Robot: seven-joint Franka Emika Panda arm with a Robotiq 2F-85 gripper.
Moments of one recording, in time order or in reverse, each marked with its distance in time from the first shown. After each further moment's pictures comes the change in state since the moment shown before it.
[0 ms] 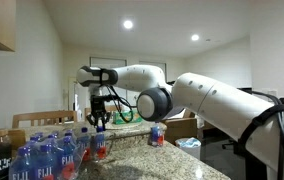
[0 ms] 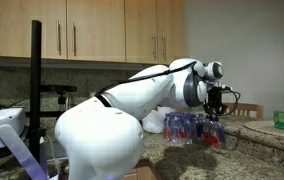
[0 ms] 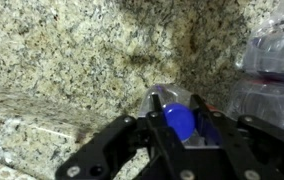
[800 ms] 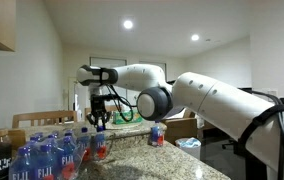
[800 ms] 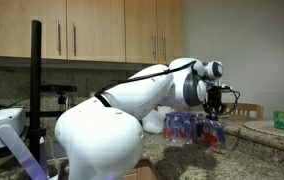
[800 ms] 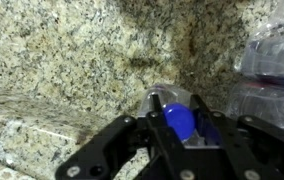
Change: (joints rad) arm 0.001 -0.007 0.001 -0.002 0.000 -0.014 -0.002
